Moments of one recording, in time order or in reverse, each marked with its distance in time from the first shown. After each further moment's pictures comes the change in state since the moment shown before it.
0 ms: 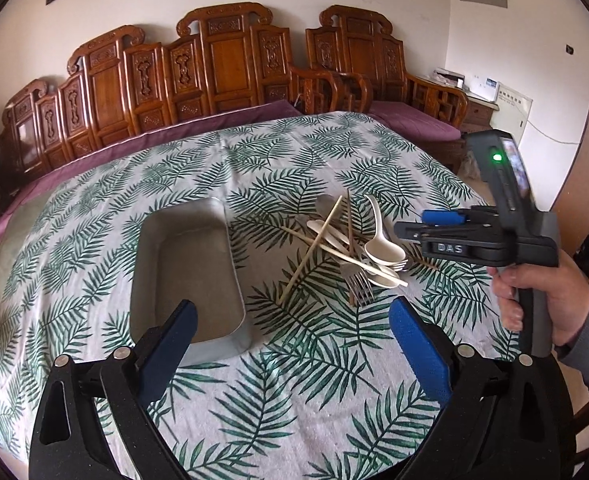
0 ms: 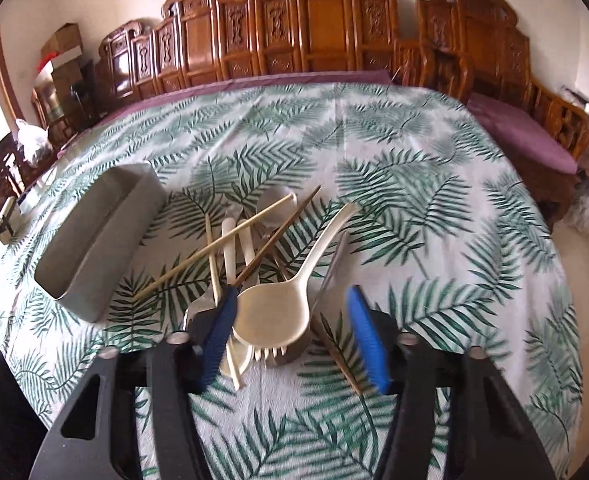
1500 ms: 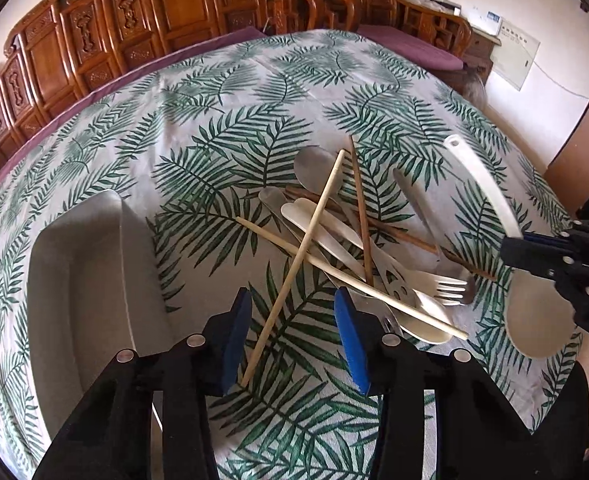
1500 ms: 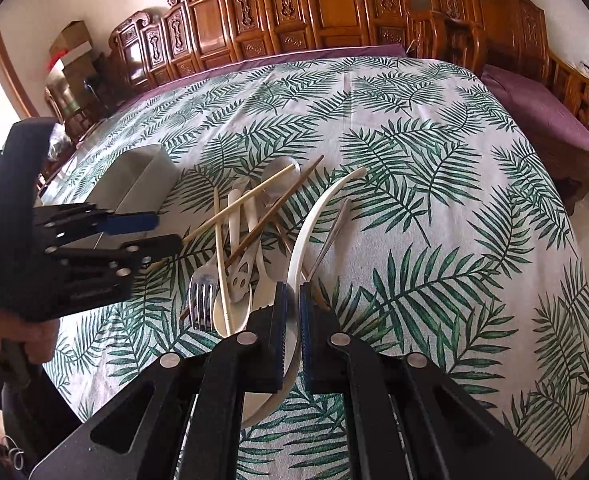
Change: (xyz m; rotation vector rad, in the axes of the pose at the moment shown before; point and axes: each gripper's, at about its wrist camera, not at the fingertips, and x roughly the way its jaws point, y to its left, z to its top) left arm 0.160 -0.014 0.046 0.089 0.282 -0.053; right arm -0.014 -0.021 -0.012 0.023 0.079 0.099
